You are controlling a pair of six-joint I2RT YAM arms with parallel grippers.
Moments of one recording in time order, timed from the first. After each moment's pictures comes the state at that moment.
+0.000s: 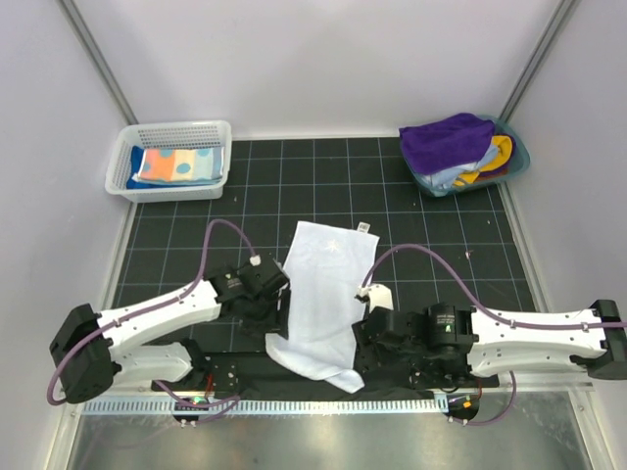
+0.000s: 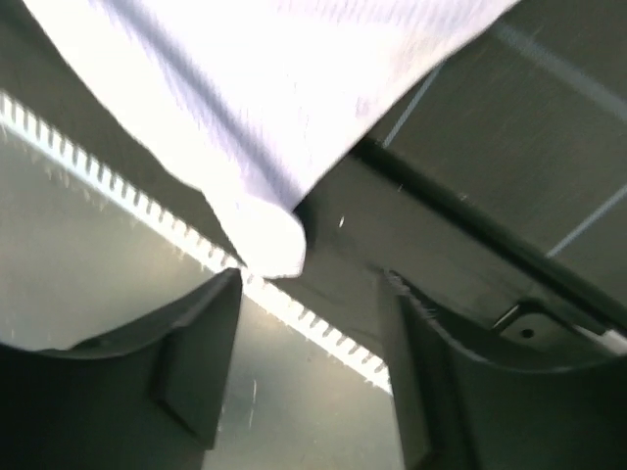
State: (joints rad) left arm -0.96 1.14 0.71 -0.86 0.07 -0.91; right arm 1.43 0.87 0.65 -0.82 0.13 0.94
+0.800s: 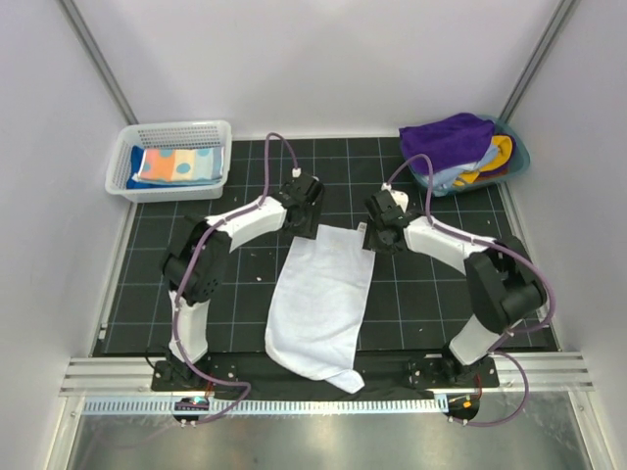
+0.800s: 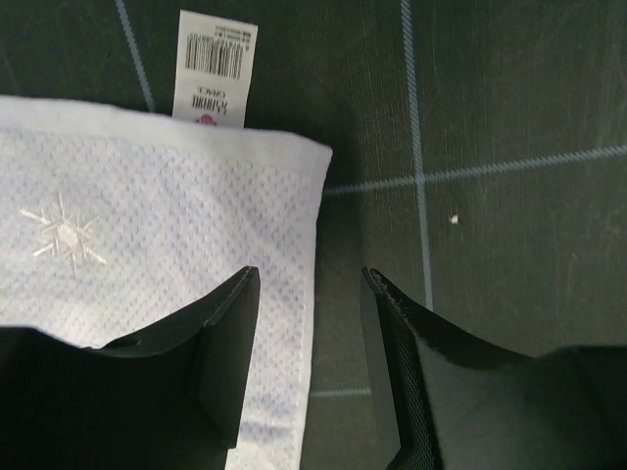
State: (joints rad) left arm -0.64 1.98 1.44 -0.54 -0.22 -0.38; right arm 0.51 1.61 0.99 -0.45 0.26 0.64
